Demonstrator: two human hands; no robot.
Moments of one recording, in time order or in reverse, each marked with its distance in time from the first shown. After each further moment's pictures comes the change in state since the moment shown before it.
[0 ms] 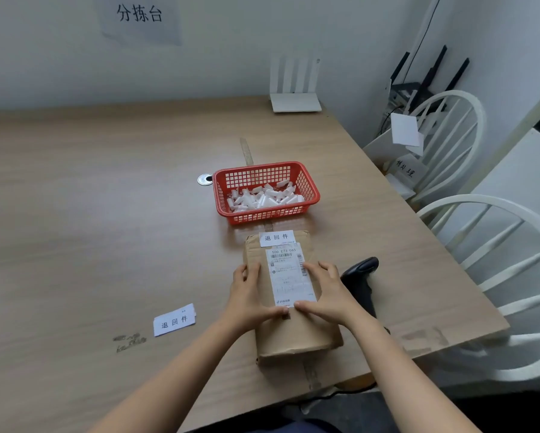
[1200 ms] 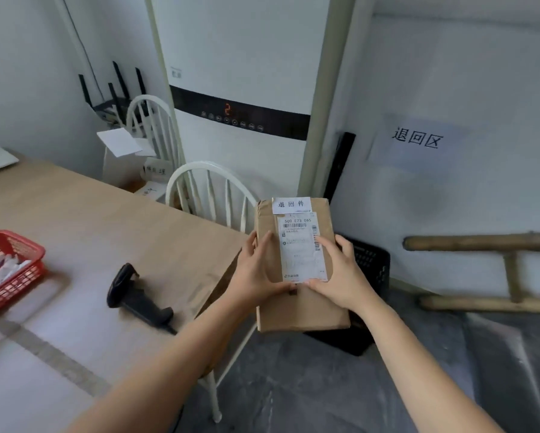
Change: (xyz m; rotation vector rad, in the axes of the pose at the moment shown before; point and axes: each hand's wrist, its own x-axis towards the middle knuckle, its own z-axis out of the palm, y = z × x) left_hand -0.130 0.274 0.224 0.037 -0.638 0.788; right_hand -0.363 0.150 -0.120 0.157 0.861 0.549
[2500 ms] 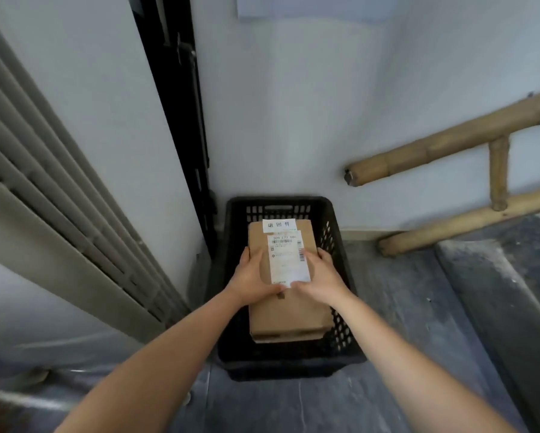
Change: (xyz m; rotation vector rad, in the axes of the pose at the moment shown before) left_hand 0.392 -0.229 0.502 0.096 -0.569 -0.002; right_hand 0.261 0.563 0.130 0.147 0.148 0.485
